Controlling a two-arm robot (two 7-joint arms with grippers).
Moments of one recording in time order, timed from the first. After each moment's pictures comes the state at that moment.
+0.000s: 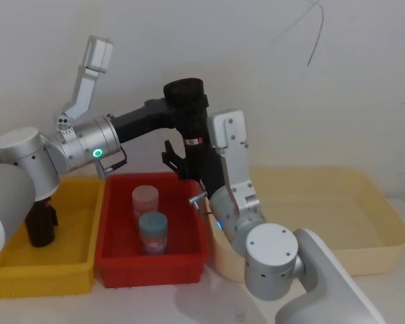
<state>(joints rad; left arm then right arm) -1.31 -0.05 0.51 -0.13 -0.73 -0.11 -1.11 0.57 -0.07 -0.35 -1.20 -0.04 0.02 -0.01</state>
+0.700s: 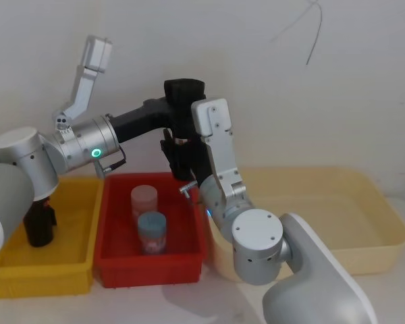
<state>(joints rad) -1.32 -0.05 0.51 -0.12 -0.73 -0.11 -1.11 0.64 -0.10 -0.36 -1.11 -0.08 0.02 -0.03</state>
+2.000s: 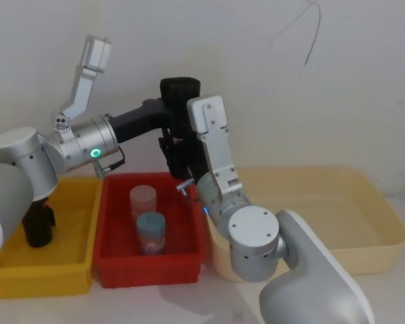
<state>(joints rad) -1.32 -0.05 0.51 -0.12 -0.73 -0.11 -1.11 0.66 -0.11 -0.36 -1.09 -0.09 0.01 -0.03</state>
